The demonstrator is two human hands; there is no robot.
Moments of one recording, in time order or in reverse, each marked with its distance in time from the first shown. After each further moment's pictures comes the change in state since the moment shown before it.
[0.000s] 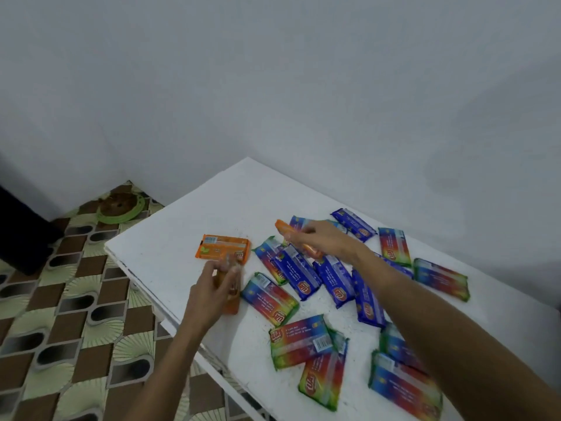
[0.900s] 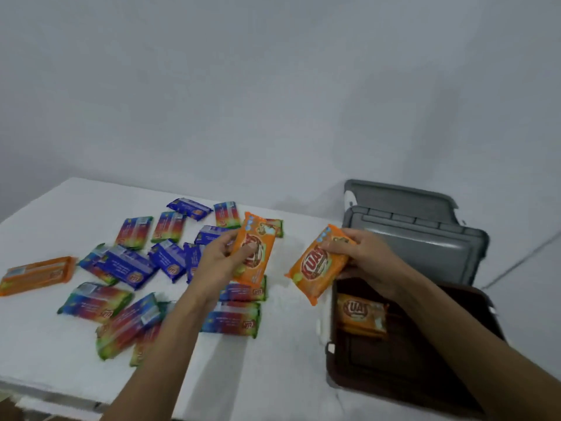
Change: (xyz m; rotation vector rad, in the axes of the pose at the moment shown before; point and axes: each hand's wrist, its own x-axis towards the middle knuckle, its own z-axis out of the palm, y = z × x) left_hand -0.165 0.200 0.212 -0.464 -0.631 0.139; right_hand -0.382 0.163 -0.110 0.660 0.584 0.109
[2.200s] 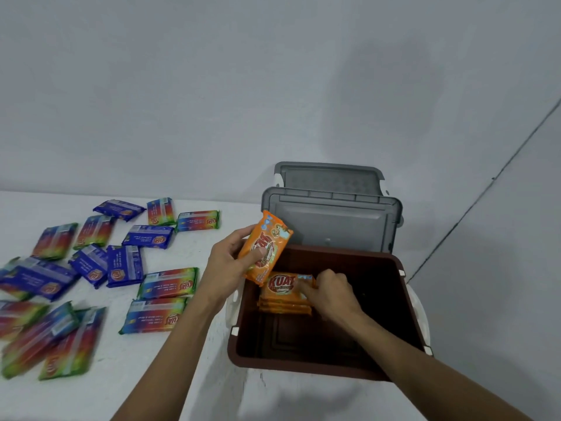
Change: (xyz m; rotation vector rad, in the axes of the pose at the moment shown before) left_hand -0.021 -0.019 0.161 0.039 -0.161 0.086; right_hand -0.038 0.122 -0.081 -0.807 0.357 0.203
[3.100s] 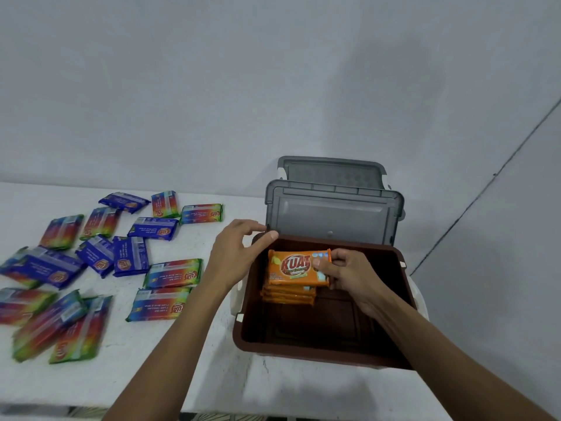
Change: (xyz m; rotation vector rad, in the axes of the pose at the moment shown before) left_hand 0.015 -0.014 -0.005 0.653 0.096 0.204; right_hand -0.005 0.014 -0.031 0.845 -0.151 -0.032
